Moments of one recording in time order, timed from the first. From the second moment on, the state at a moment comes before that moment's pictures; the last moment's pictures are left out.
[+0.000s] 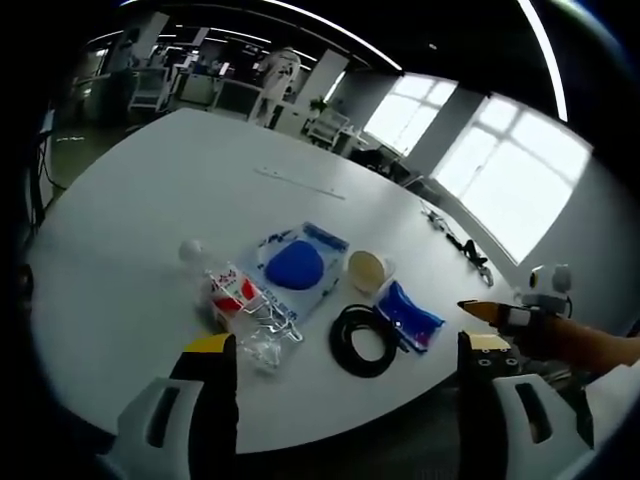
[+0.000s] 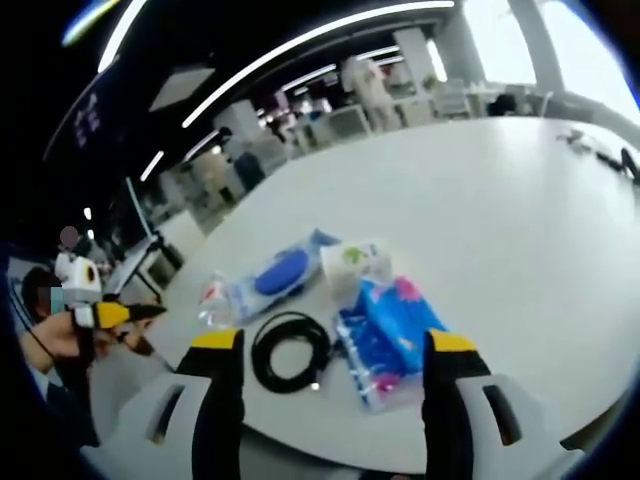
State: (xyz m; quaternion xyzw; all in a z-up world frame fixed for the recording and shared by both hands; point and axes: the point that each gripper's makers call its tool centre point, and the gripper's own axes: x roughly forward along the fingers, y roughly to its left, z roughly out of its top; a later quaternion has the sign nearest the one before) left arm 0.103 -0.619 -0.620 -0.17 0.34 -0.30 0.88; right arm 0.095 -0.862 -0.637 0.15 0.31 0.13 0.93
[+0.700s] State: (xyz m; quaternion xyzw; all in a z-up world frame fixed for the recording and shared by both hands) left arm 0.107 -0.615 -0.620 -0.17 0.34 -0.29 0.88; right arm 0.096 -0.860 -0.640 0.15 0.31 0.14 0.93
